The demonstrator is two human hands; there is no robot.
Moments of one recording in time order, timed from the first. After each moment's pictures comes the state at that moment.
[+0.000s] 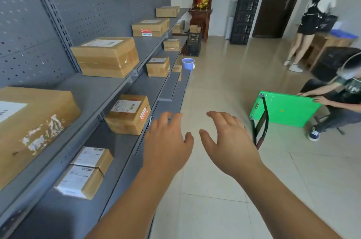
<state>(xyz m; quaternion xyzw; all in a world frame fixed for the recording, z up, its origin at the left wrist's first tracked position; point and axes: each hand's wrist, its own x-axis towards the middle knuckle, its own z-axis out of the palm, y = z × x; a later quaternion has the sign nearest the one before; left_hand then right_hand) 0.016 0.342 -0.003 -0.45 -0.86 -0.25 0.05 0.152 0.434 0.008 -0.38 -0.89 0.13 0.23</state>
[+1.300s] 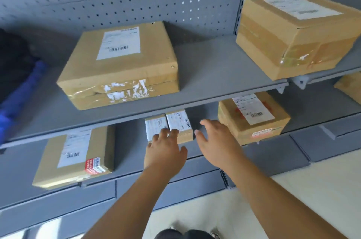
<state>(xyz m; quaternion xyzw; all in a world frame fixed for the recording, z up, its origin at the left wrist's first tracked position) -0.165 0.335 -0.141 0.14 -0.98 -0.15 -0.06 -0.222 0.492 -0.131 0.16 -0.95 0.27 -0.05</state>
